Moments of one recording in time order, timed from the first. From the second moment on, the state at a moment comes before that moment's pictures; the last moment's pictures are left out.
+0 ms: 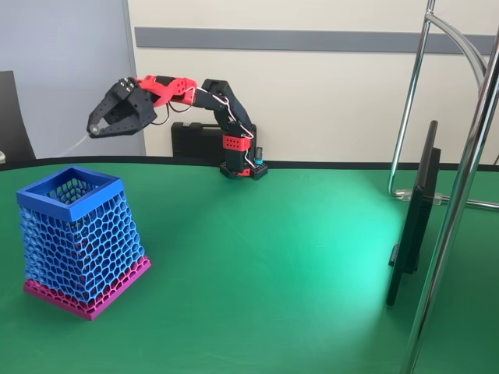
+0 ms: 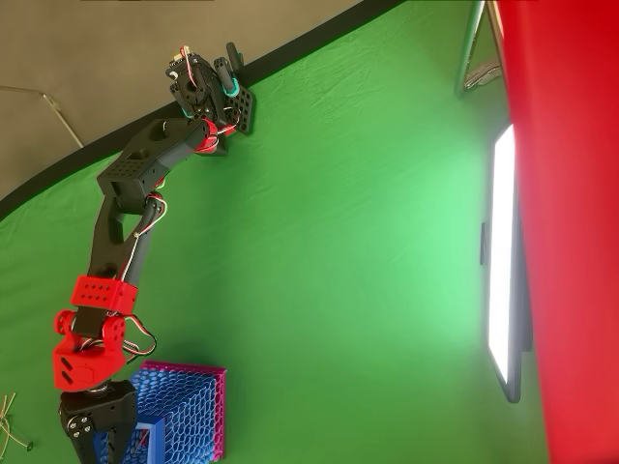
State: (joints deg) arm 25.6 51.0 25.0 32.3 39.0
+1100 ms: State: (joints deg) arm 31.9 55.5 24.6 40.9 62.2
